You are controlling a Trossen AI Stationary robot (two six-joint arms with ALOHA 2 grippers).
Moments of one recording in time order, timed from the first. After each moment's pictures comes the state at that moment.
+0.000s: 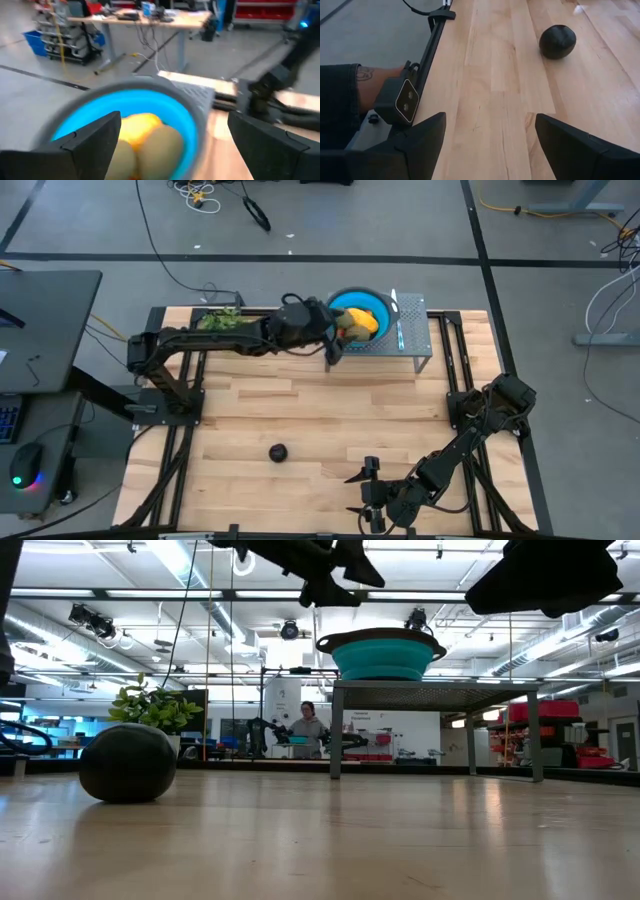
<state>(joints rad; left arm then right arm) 0.20 1.65 1.37 0.08 -0.21 -0.01 0.80 1.83 1.05 0.09 0.59 0.46</state>
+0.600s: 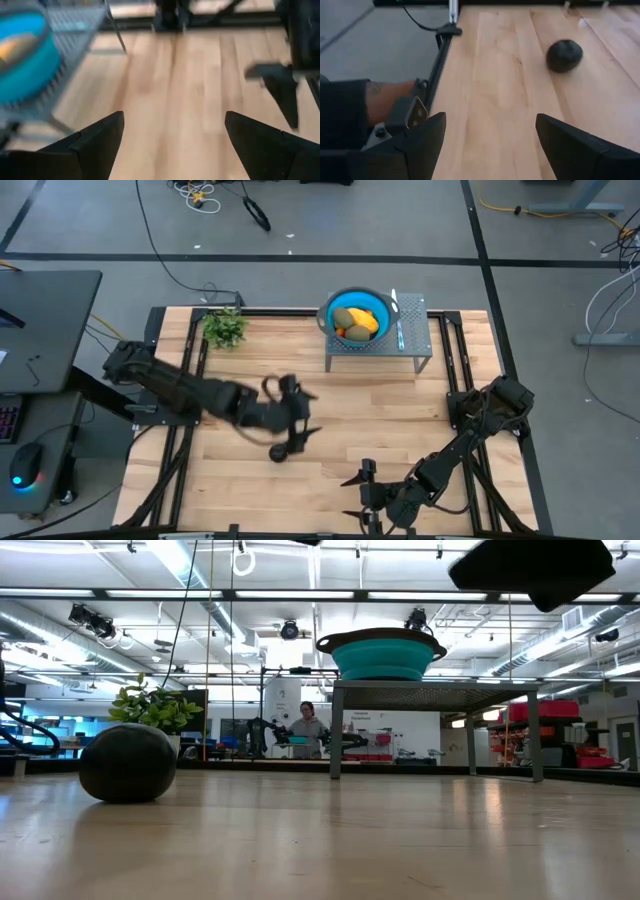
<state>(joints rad) -0.36 1.52 1.37 -0.48 -0.50 -0.21 0.80 1.85 1.05 0.20 0.60 0.43</state>
